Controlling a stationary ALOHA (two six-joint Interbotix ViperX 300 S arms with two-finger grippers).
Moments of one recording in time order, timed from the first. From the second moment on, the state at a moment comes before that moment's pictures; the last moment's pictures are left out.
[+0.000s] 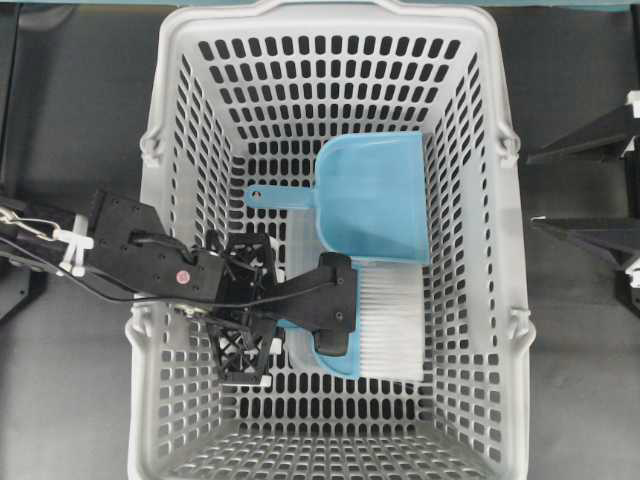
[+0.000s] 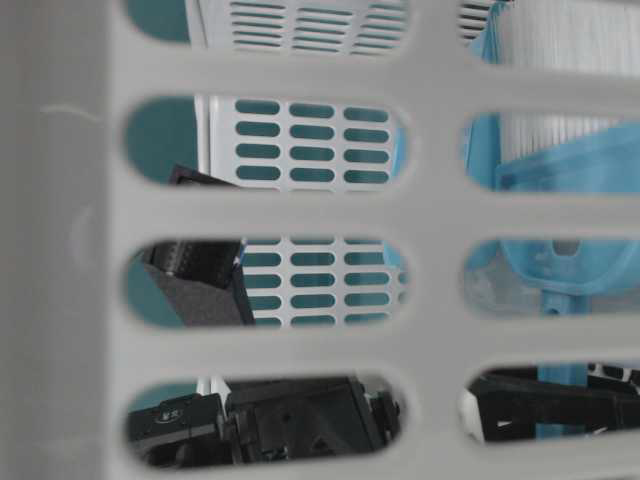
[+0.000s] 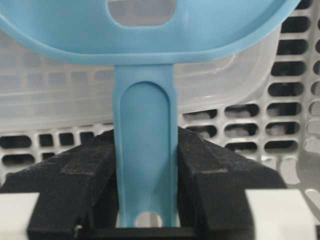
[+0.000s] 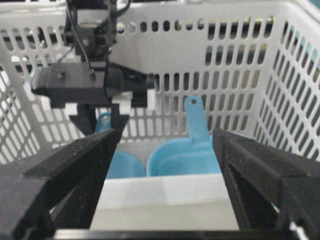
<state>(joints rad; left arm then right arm) -0.19 0.14 0.33 0.04 0.80 -0.17 -0.03 -0.97 1.10 0.01 0.07 0.02</state>
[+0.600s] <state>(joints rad) -0.21 0.07 0.29 0.04 0.81 -0.17 -0.03 -0.97 1.10 0.01 0.07 0.03</state>
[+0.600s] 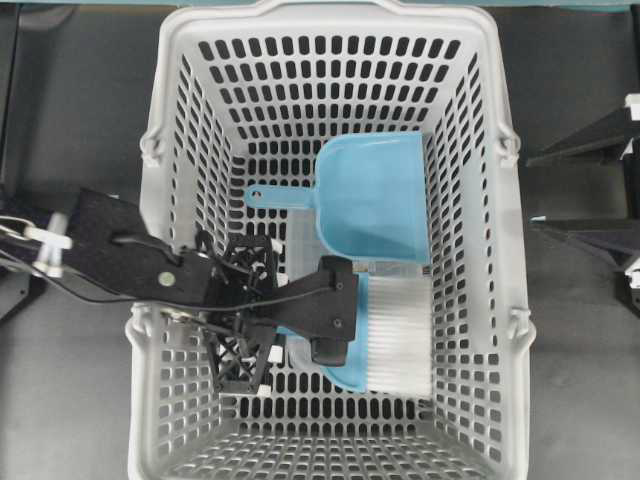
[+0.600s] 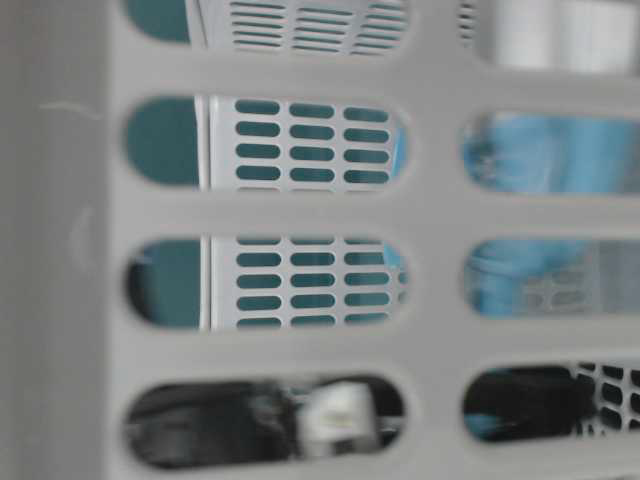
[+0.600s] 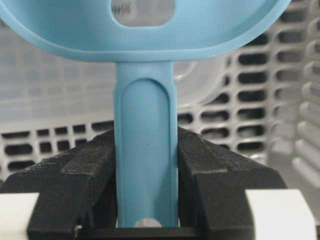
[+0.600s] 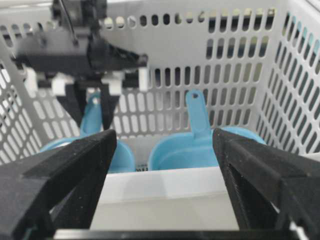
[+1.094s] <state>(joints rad) -0.20 -0.12 0.21 0.04 0.81 -0.17 -0.03 -0.97 1.10 0.01 0.07 0.03</state>
